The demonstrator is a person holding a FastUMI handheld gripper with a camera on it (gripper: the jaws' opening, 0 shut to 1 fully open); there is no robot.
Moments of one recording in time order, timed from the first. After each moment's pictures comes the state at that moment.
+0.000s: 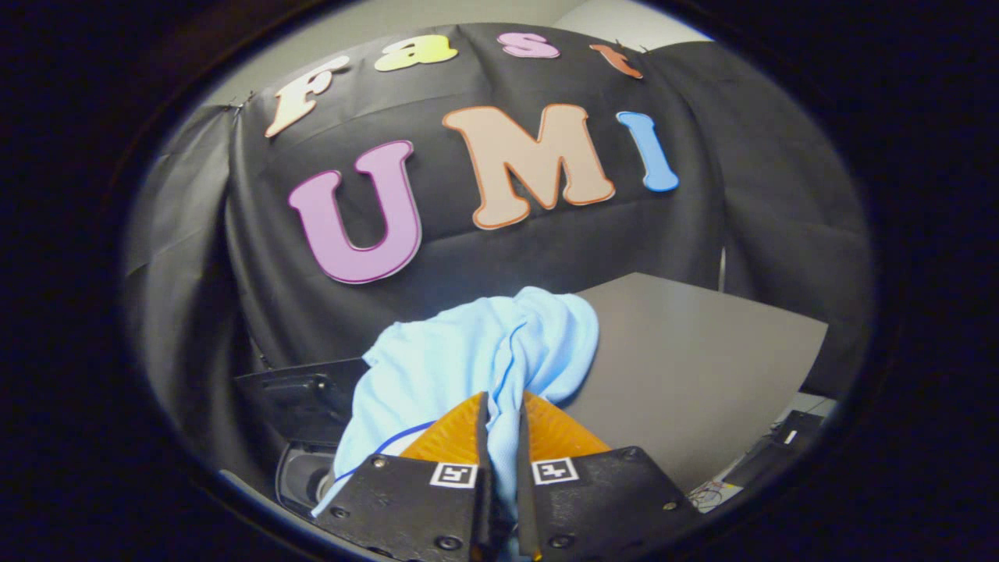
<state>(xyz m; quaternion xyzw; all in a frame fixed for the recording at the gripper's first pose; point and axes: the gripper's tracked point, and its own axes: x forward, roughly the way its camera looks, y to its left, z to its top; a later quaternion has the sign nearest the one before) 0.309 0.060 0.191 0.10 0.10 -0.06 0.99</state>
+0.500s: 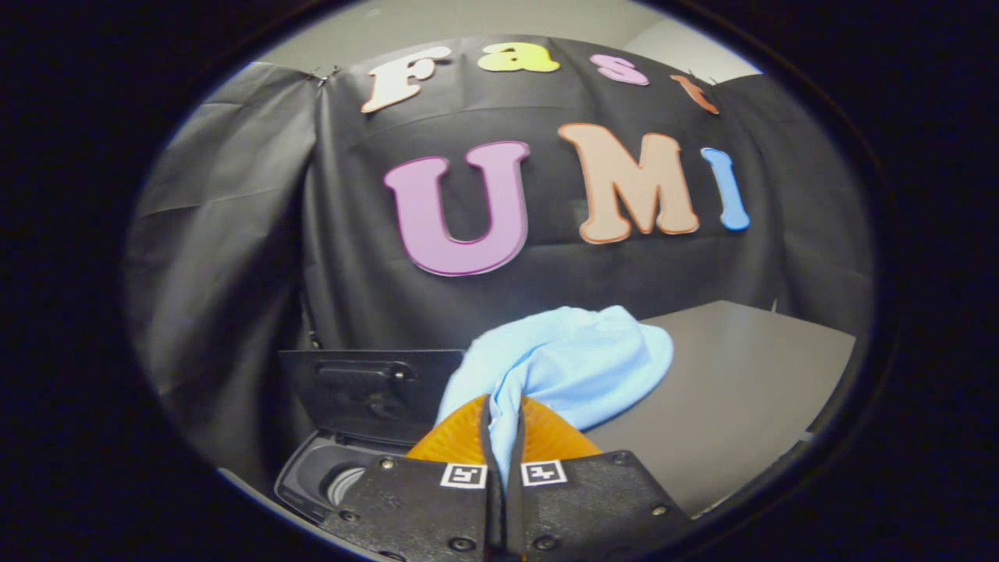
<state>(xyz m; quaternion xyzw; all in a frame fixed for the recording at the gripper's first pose) 0.328 0.207 0.192 0.05 0.05 0.04 1.00</state>
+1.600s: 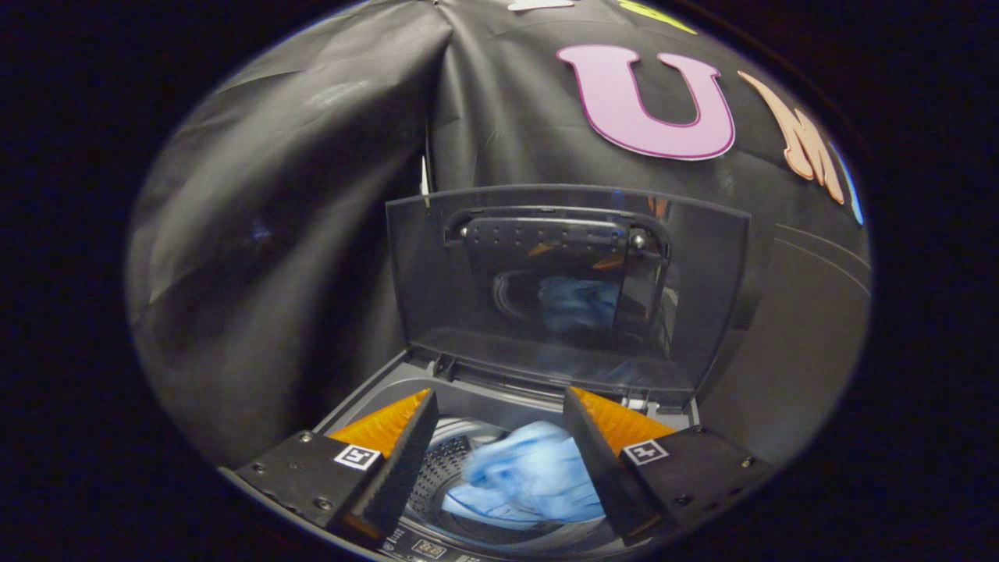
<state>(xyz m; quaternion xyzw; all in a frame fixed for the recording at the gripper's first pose) 0.376 0.402 0.035 -0.04 0.17 0.19 0.97</state>
